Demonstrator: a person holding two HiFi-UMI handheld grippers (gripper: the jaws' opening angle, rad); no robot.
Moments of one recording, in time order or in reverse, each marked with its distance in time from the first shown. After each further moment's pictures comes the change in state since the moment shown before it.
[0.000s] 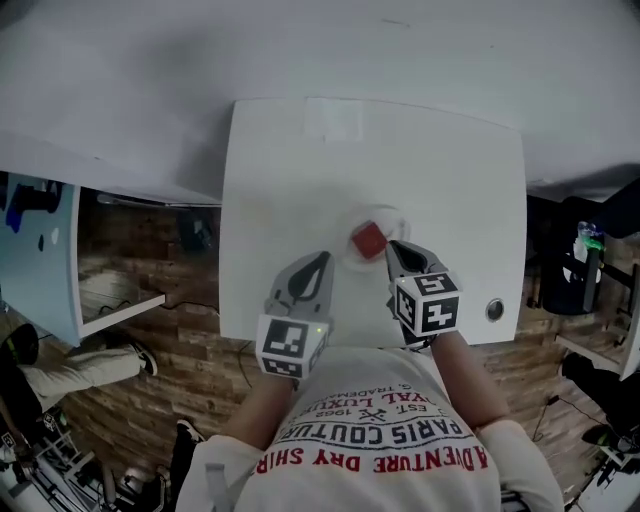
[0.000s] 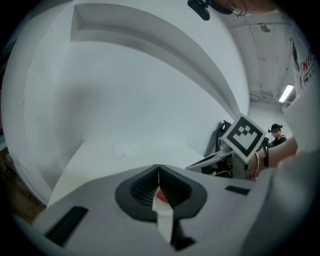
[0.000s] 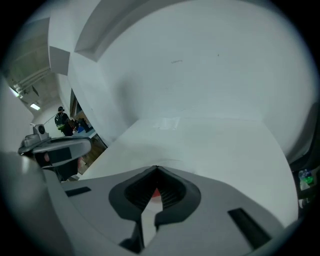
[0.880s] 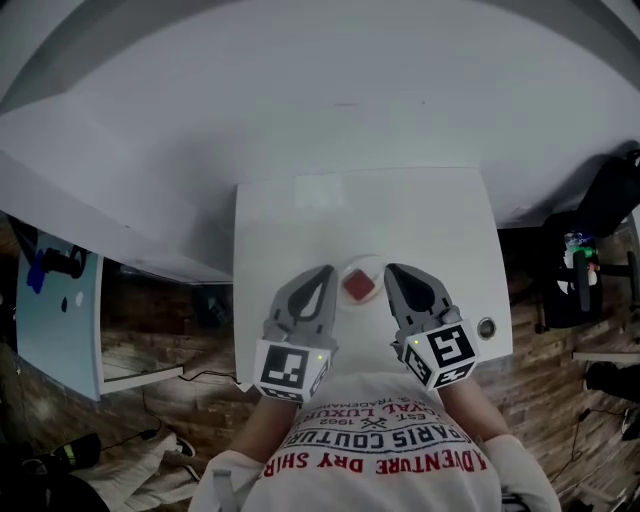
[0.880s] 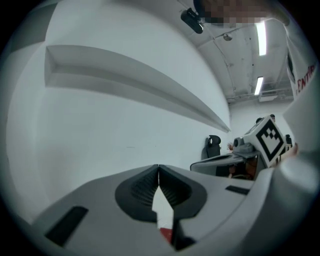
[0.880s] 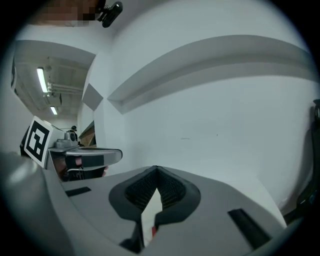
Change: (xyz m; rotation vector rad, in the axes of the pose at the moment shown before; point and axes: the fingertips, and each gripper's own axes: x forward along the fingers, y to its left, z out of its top) left arm -0.040 -0.051 0.139 0.222 -0.298 -0.074; right arm -0.145 0.037 0.109 -0.143 -0.598 0.018
